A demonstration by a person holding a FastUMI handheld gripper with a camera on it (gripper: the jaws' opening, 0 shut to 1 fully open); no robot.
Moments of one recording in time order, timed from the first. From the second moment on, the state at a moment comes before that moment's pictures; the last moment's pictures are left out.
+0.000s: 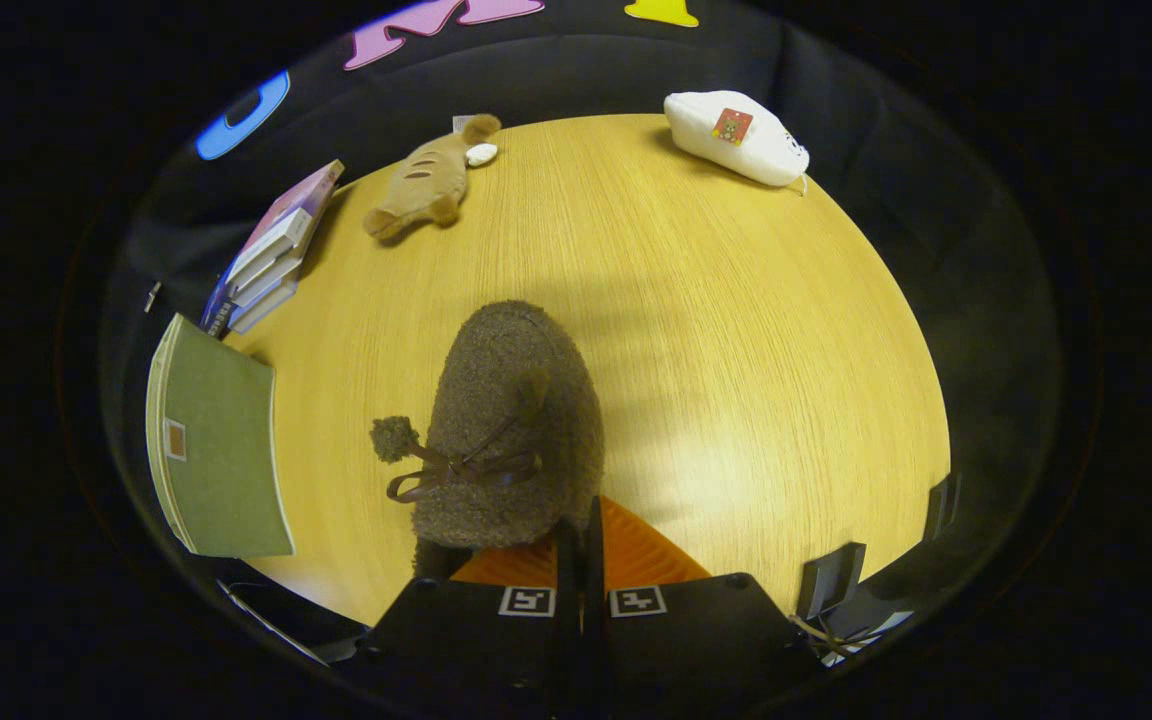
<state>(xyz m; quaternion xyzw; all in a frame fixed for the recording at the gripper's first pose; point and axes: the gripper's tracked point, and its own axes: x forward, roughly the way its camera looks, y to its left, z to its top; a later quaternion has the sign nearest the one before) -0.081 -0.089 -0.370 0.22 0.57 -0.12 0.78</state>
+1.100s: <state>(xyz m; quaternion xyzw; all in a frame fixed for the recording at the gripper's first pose) 0.054 0.193 -0.166 0.33 0.49 0.06 0.80</state>
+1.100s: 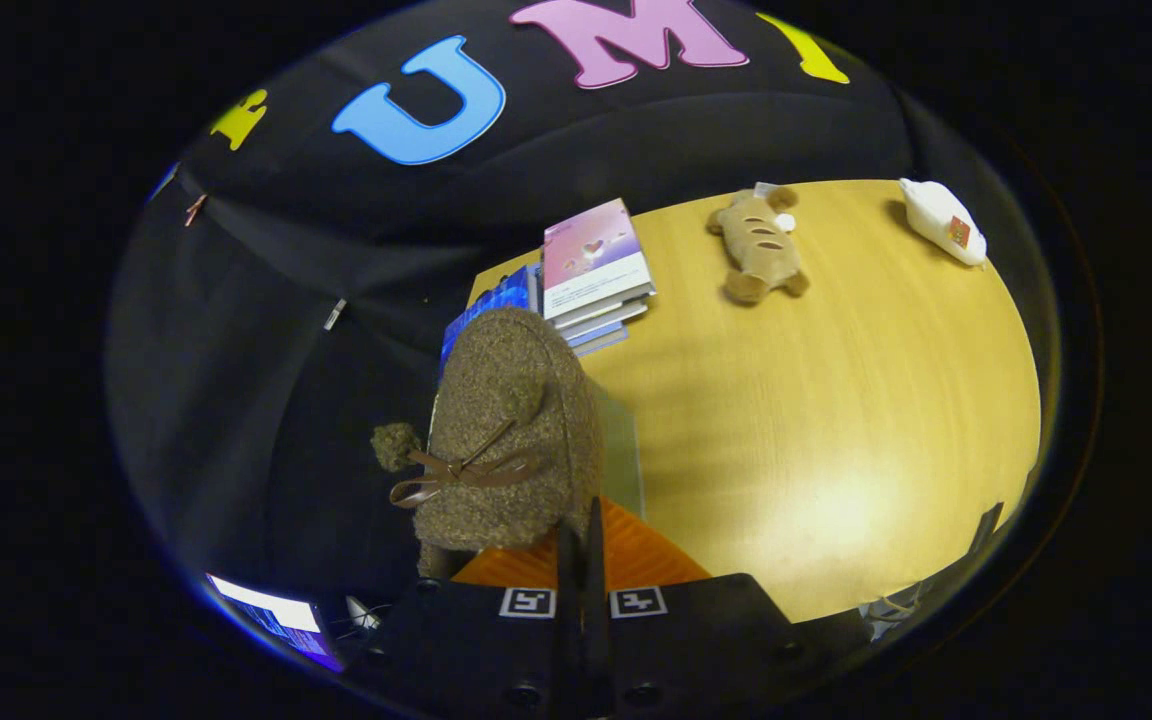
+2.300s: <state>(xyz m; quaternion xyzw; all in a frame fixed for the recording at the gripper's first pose) 0.064 0.279 -0.223 0.20 0.55 0.07 0.81</state>
